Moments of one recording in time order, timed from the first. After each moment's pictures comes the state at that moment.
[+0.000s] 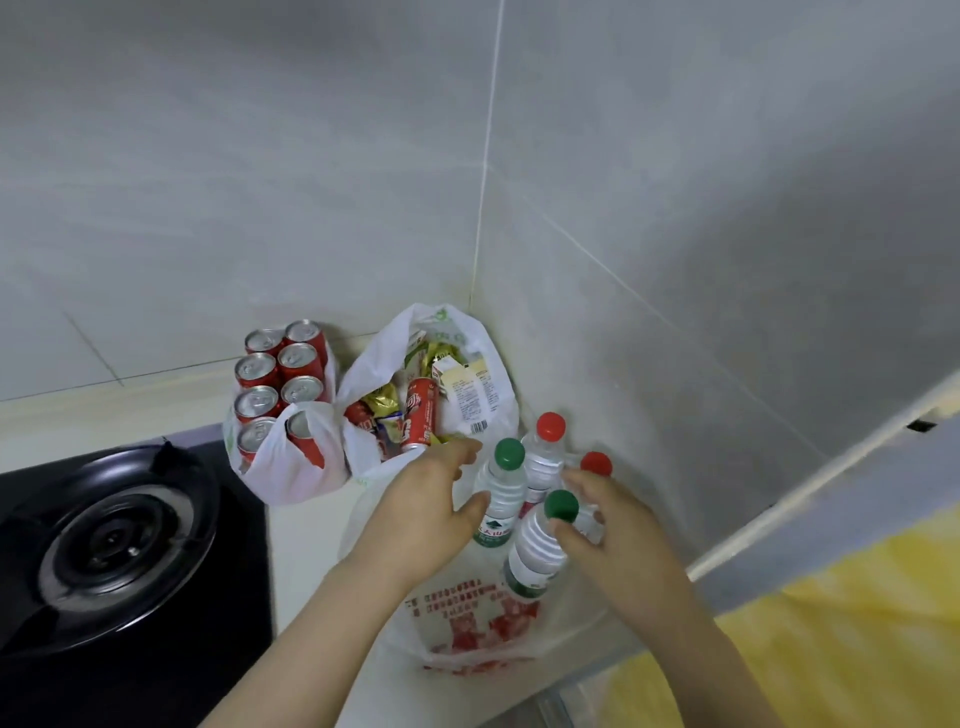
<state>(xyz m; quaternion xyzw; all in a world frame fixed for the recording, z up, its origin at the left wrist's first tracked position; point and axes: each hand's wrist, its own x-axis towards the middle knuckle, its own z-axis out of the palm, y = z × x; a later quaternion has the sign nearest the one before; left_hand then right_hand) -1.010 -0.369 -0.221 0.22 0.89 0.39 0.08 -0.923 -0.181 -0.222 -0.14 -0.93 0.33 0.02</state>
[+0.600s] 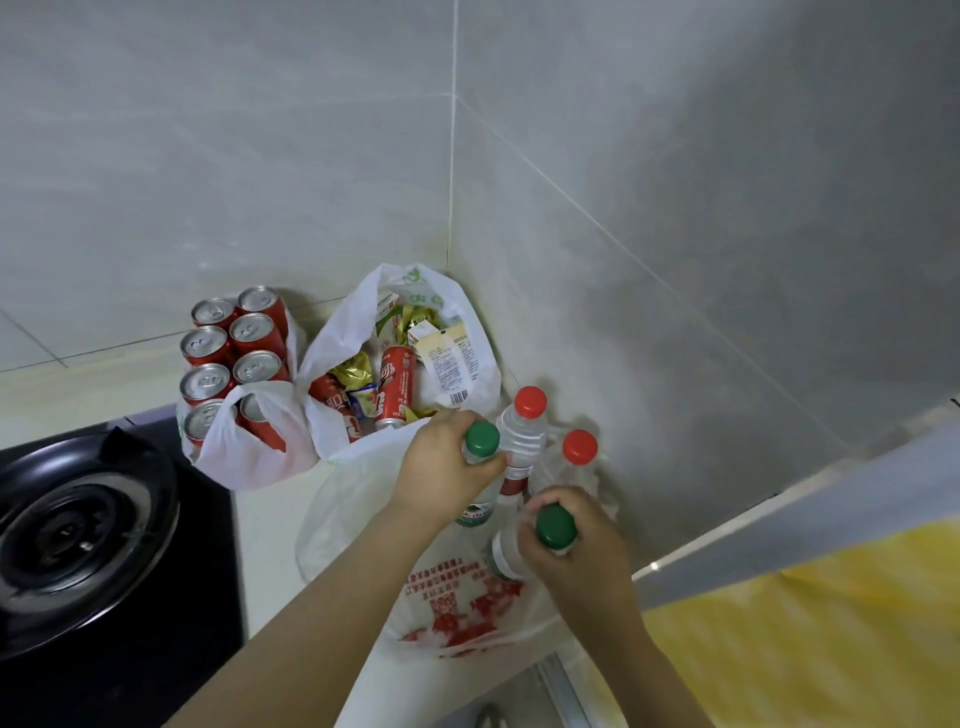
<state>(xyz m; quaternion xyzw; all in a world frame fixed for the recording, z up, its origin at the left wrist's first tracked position) -1.053 -0.306 -0.275 0.17 0.88 0.43 0.08 -0.924 -0.190 -0.280 -0.18 -0.86 0.46 0.12</state>
